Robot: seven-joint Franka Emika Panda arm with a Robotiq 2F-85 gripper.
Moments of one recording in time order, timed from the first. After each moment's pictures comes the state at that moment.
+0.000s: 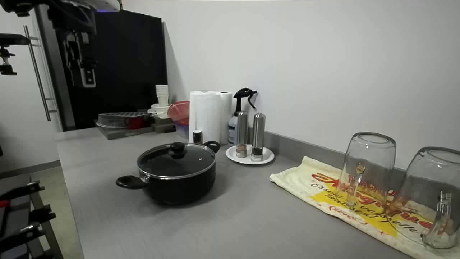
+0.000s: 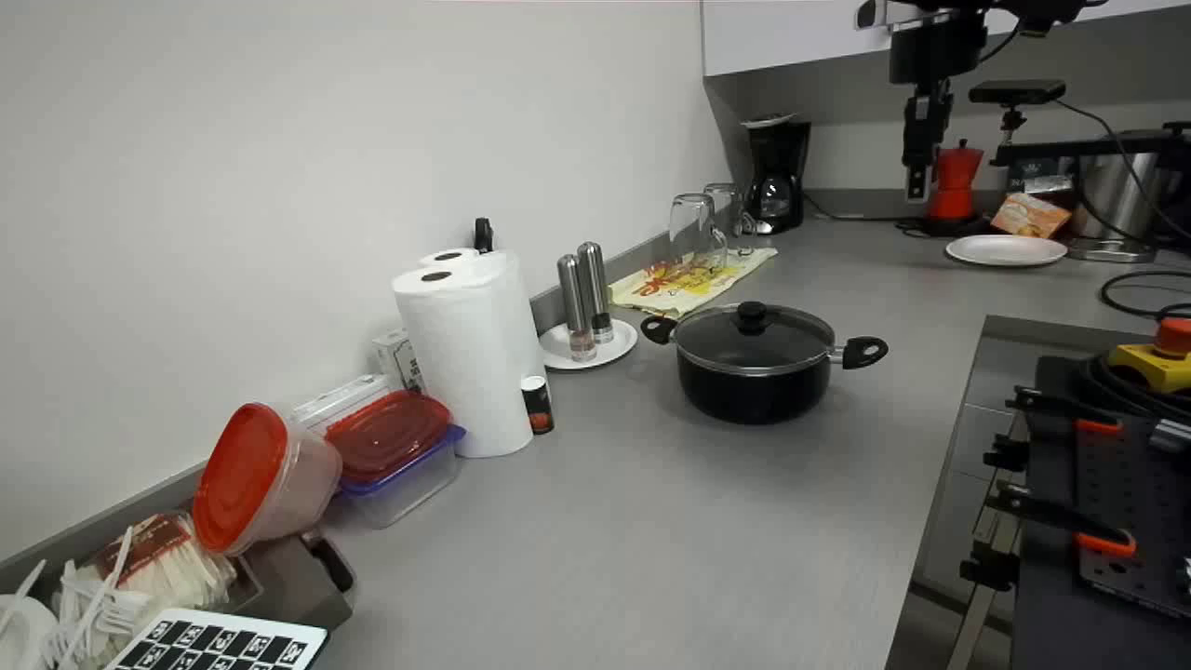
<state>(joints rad) -0.05 -0.61 -0.03 -2.65 -0.13 2.02 -0.09</state>
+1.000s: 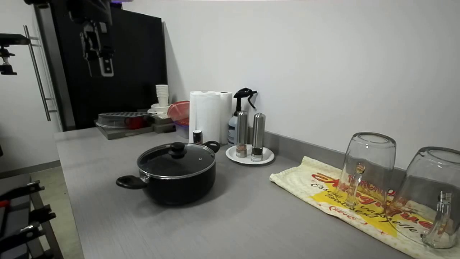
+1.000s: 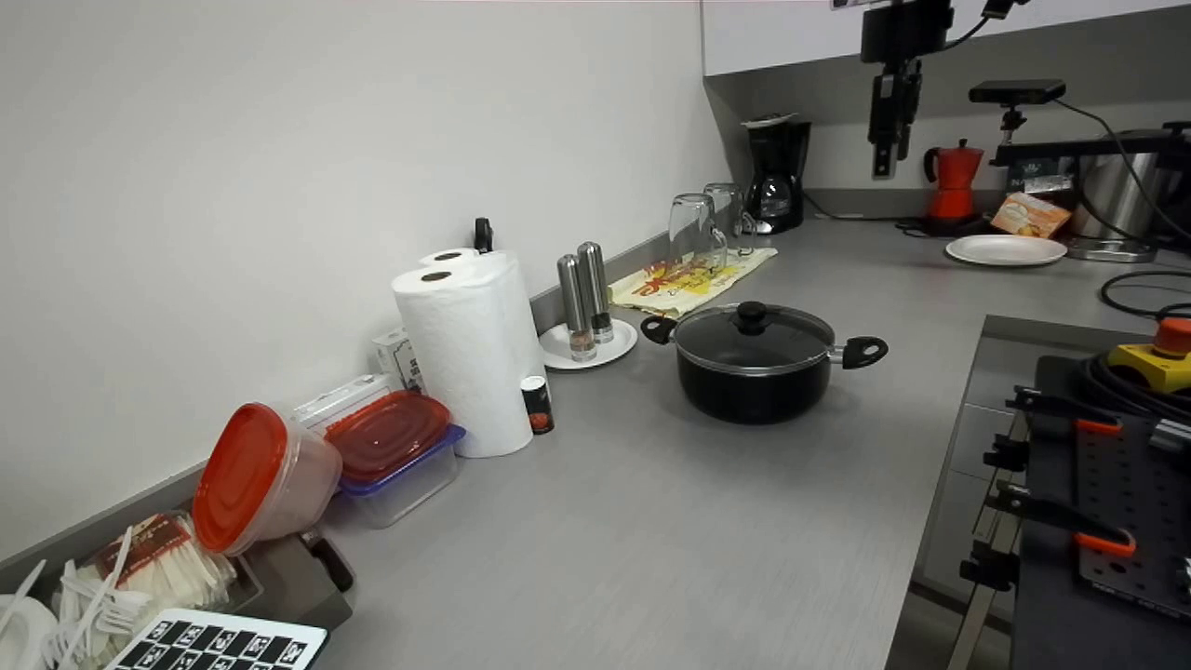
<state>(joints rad) -0.06 -0.52 -0.03 -2.53 -0.13 2.02 -0.08</state>
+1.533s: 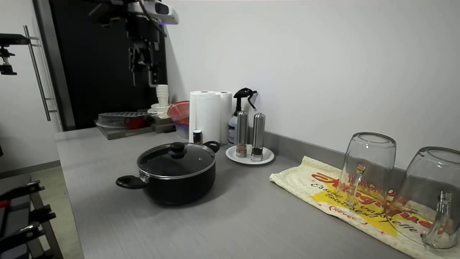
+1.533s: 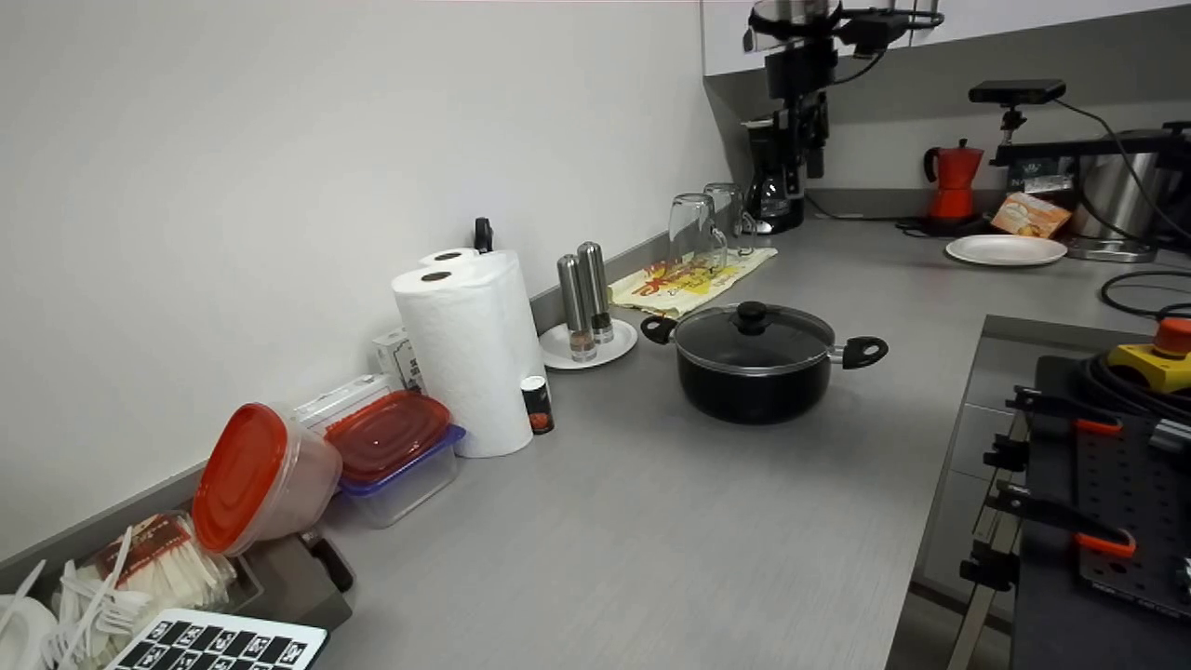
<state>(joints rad) -0.06 -0.14 -0.03 -2.22 -0.13 2.02 -0.08</state>
